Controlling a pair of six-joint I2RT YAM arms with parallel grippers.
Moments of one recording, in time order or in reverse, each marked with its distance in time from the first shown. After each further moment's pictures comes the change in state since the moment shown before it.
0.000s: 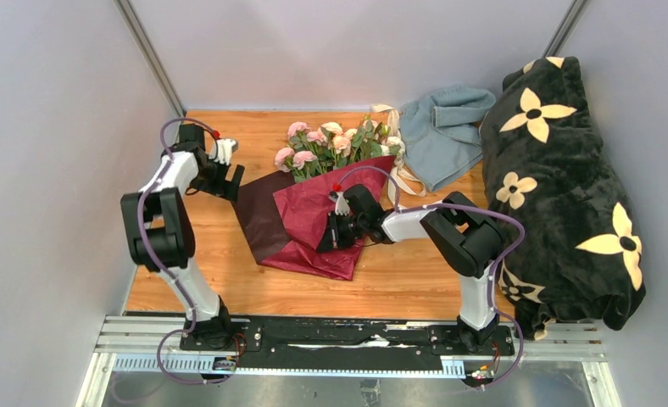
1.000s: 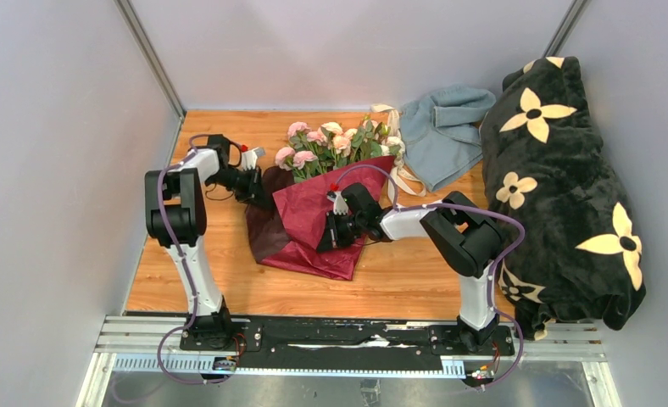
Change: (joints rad) left arm -0.080 0.309 0.119 -0.085 0.517 -0.292; right arm 0.006 0.005 0.033 -0.055 0.000 -0.041
